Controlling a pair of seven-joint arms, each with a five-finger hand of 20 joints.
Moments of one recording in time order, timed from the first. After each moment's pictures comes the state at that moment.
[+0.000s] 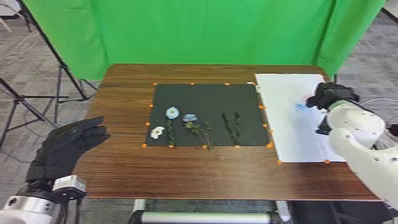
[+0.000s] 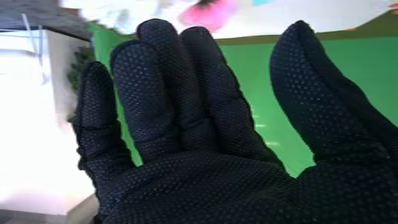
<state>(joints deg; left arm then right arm) 147.5 -44.1 -107.7 -129.5 34.0 11.5 21.8 -74.0 -39.3 63.0 -93.6 -123.3 -10.1 35.8</state>
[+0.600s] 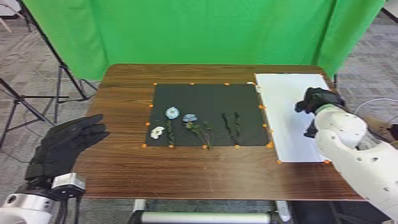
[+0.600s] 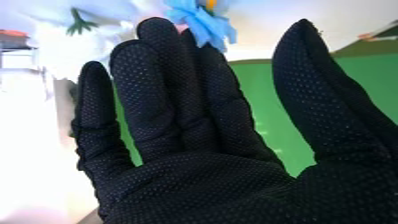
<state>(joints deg) 146.9 -44.2 -107.9 -129.4 34.0 11.5 21.7 -73.0 -43.9 61.3 -91.0 -124.1 -11.3 37.3</state>
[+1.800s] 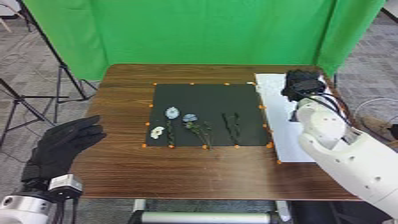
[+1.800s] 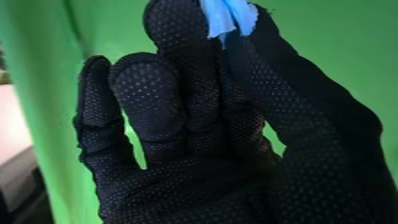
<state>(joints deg) 148.4 -44.4 -109.4 -129.5 33.9 11.5 21.5 -63.5 -42.7 46.5 -92.3 -134.5 2.8 34.3</state>
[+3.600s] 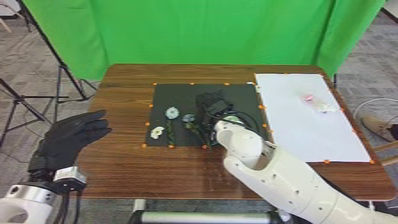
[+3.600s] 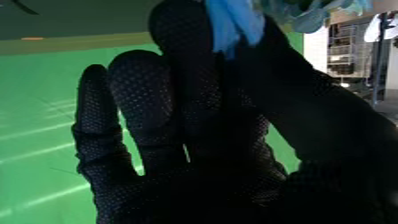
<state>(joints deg) 142.8 -45.0 -107.9 -128.3 35.0 9.2 17.0 -62.3 -65.0 34.0 -91.8 -138.4 -2.1 28.5</state>
